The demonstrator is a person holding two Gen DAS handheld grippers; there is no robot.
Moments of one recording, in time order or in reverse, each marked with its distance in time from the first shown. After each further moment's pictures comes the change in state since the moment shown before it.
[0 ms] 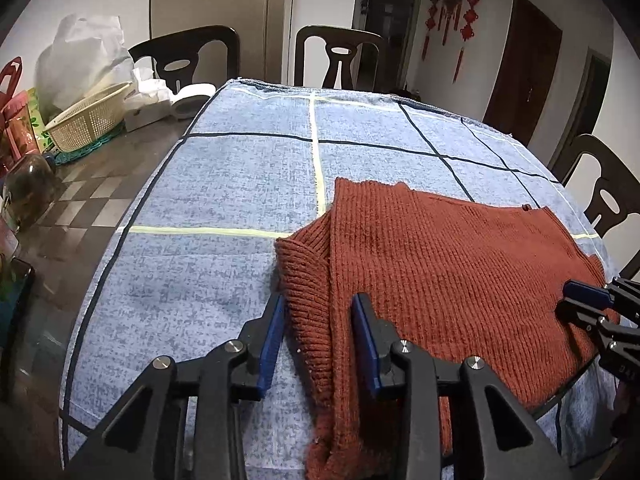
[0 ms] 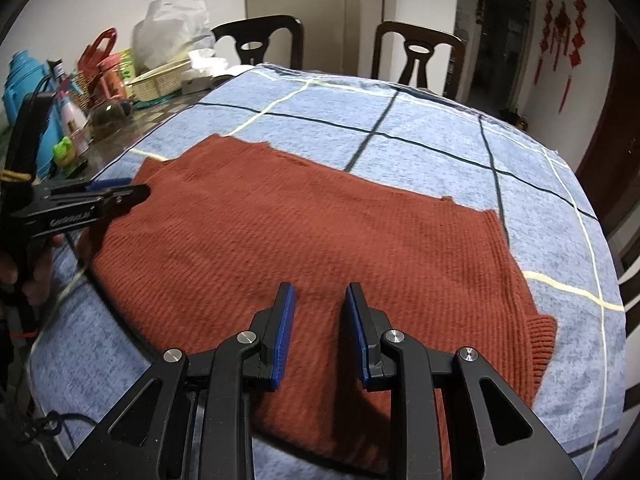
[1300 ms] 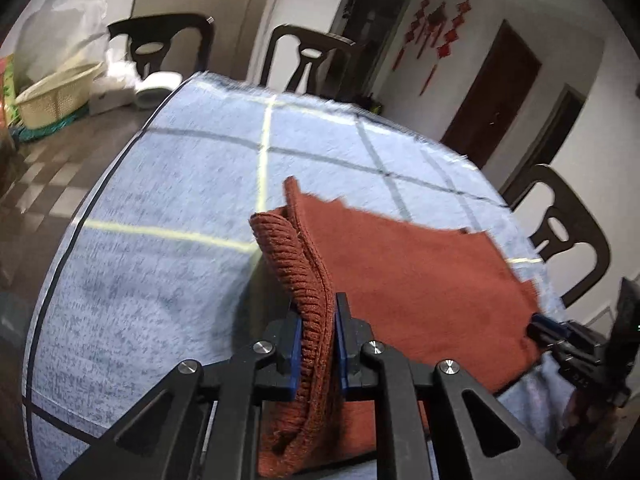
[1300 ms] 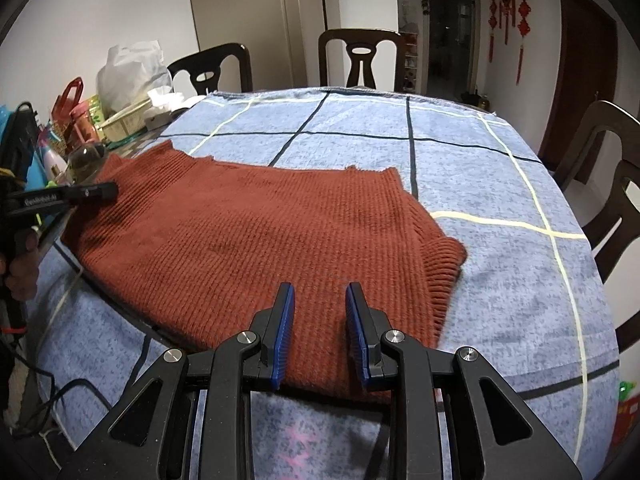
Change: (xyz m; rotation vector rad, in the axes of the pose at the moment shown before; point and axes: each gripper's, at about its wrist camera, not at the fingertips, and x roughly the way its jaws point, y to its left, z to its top) left arm -0.024 -0.012 0.015 -0.076 0.001 -0.232; right arm -0.050 -0.055 -0.042 0.165 -0.067 -0.041
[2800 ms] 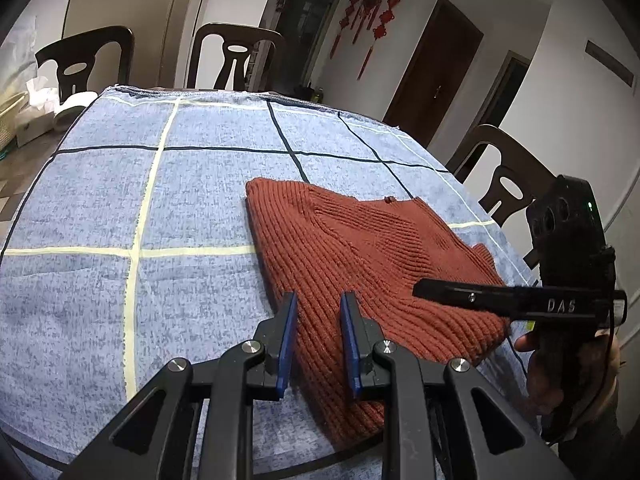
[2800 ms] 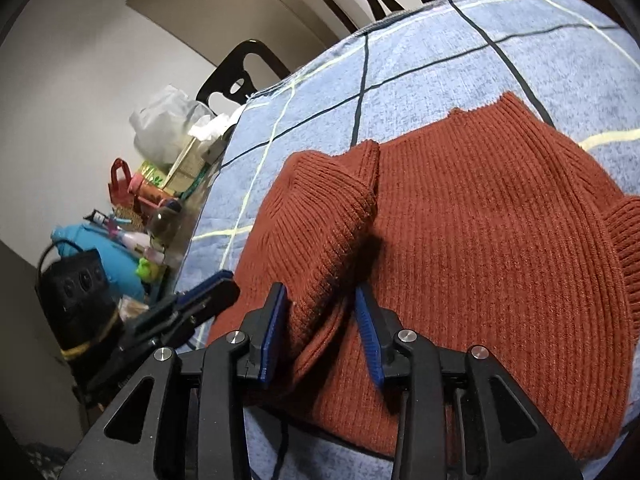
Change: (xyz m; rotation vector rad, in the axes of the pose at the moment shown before) left arm 0.024 -0.053 -0.014 0.146 0.035 -0.146; right arm 0.071 0.009 0.035 0.401 0.177 0.469
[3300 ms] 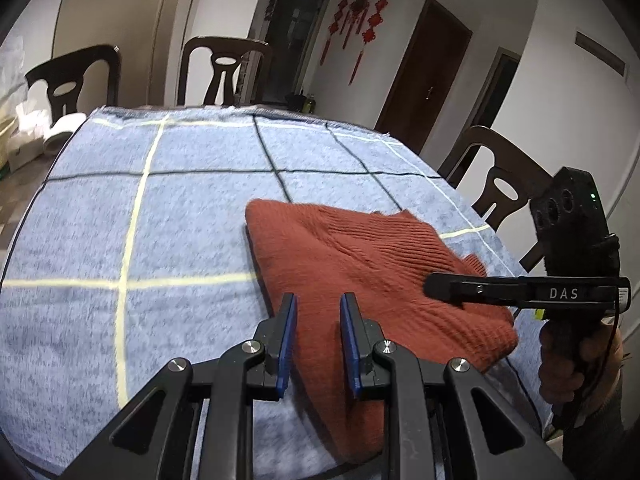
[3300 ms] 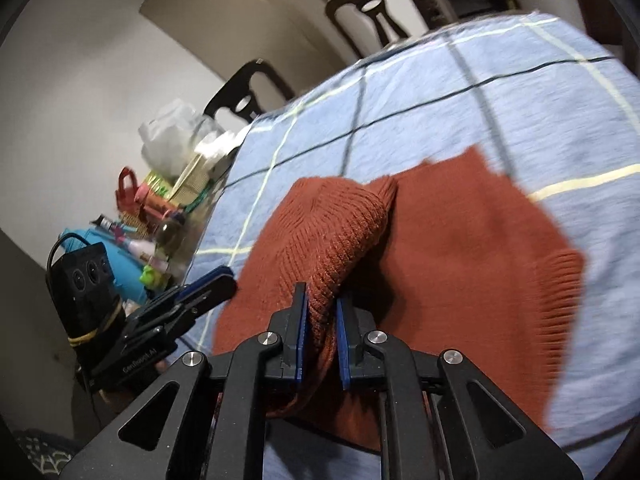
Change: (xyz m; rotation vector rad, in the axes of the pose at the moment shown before) left arm 0.002 -0.020 0.019 0.050 -0.029 -0.002; right arm -0.047 -0.014 0.014 -0.051 -0.077 -0.022
